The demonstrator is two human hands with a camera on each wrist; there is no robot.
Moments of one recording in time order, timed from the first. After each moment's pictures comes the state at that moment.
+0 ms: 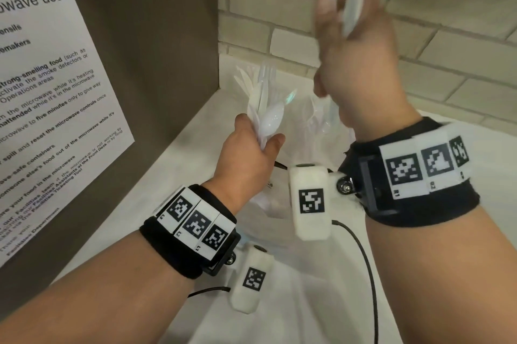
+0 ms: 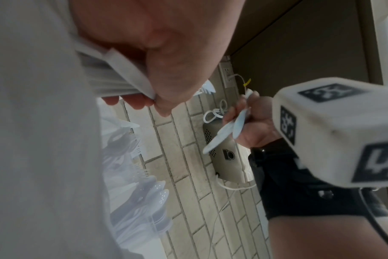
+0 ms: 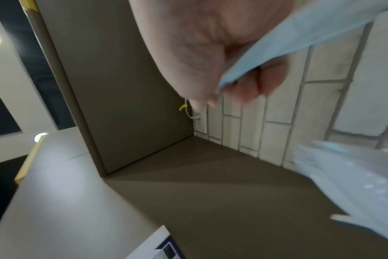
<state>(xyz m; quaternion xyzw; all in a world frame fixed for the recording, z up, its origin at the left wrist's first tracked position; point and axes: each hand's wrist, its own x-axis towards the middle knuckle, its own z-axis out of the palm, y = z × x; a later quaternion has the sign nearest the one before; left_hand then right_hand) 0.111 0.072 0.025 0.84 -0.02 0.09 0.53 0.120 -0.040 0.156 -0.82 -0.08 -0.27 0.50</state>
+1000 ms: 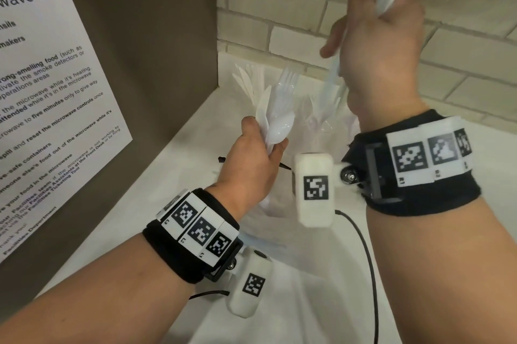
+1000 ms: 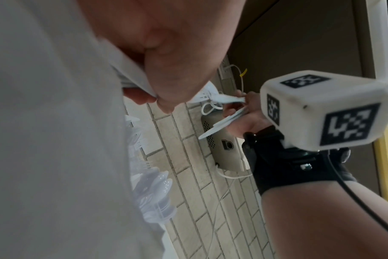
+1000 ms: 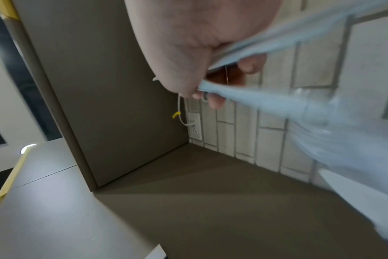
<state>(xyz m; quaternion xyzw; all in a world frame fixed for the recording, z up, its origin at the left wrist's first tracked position) 0.104 0.063 0.021 0.84 -0.05 0.05 0.54 0.121 -0.045 0.163 -0.74 -0.06 -0.34 0.58</state>
